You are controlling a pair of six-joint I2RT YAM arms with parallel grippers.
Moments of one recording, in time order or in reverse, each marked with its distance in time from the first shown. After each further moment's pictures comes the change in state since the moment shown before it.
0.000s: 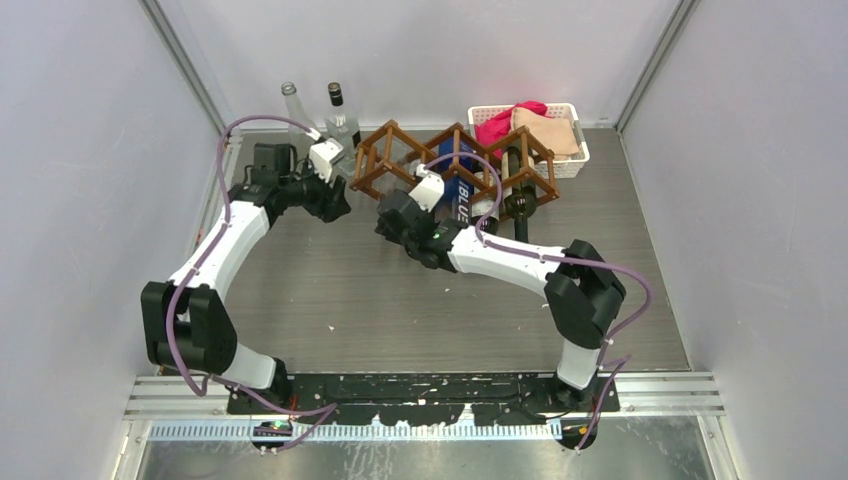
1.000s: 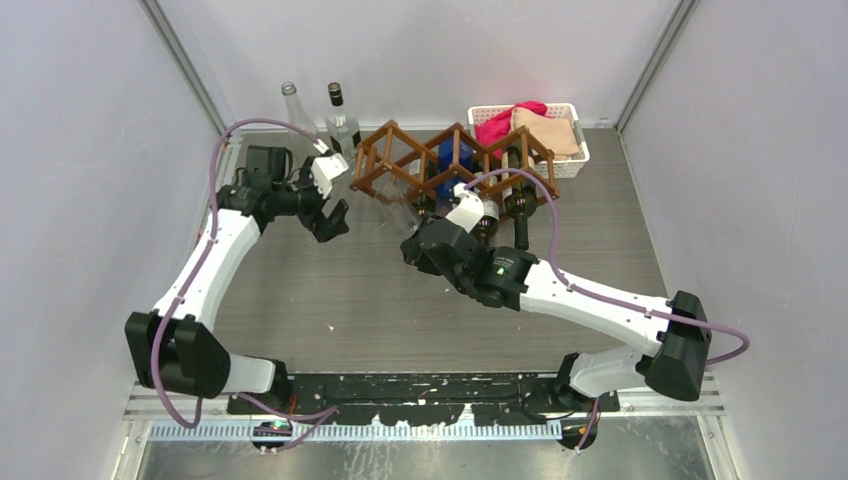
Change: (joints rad) left arm -0.033 -0.078 0.032 -0.204 0.018 0.213; right arm 0.128 -0.463 -0.216 -0.212 0.000 0.049
